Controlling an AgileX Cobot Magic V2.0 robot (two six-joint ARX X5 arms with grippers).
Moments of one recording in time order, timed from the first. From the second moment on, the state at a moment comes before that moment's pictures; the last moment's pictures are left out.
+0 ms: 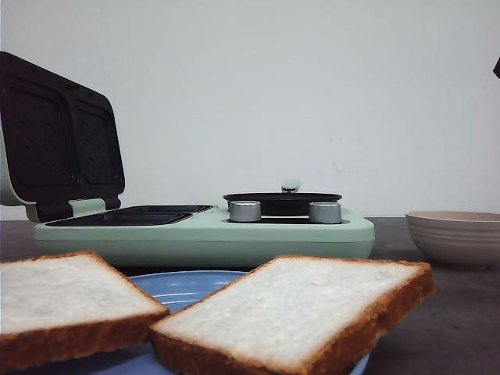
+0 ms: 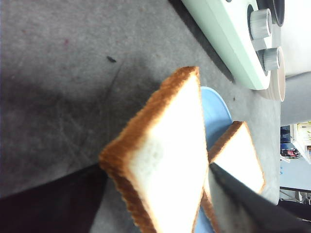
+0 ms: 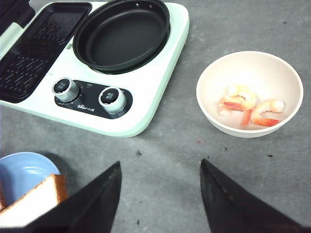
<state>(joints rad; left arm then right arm) -0.31 0.20 0.12 -0.51 0.47 -0.94 0.20 0.63 0.68 -0.65 -0.26 0.19</state>
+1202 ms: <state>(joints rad) -0.39 0.35 0.30 -0.23 0.27 -0.73 0.20 0.63 0.68 -0.65 -0.26 0.18</state>
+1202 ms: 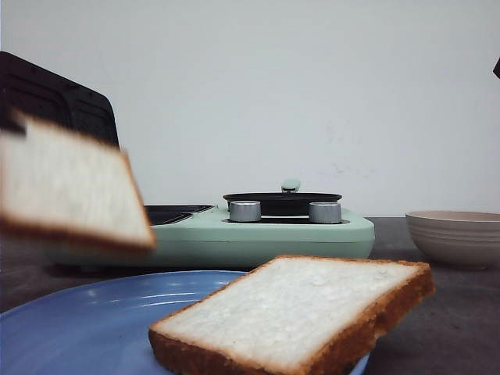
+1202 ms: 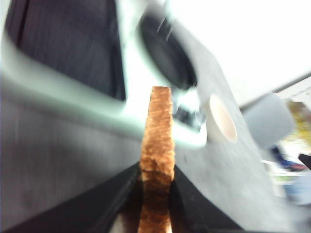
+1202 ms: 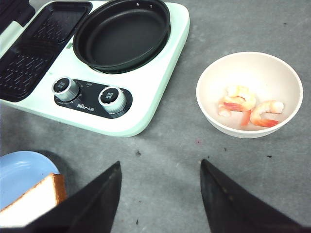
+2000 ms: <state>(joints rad) -0.50 1.40 1.02 0.04 -0.26 0.36 0.20 0.63 0.68 -0.75 -0.26 0.18</state>
